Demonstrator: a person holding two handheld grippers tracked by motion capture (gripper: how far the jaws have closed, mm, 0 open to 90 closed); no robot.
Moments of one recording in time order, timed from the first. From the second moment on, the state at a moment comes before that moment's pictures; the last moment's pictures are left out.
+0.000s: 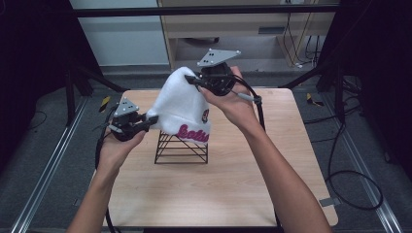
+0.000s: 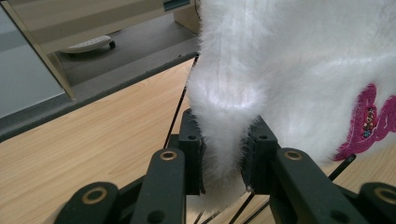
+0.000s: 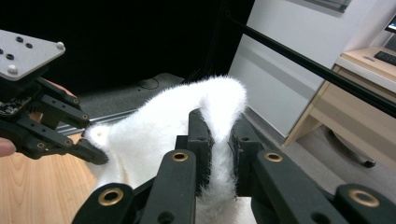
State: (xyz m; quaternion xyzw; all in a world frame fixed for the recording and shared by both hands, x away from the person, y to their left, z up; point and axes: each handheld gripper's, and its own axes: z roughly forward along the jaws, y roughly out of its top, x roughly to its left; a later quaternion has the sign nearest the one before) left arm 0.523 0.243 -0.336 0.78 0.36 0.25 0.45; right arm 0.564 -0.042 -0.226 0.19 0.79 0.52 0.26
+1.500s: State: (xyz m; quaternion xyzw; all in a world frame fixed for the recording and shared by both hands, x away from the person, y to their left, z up) left arm 0.502 0.260 -0.385 0.77 0.38 0.24 0.46; right arm 0.529 -0.020 -0.251 0.14 0.83 0.49 0.24
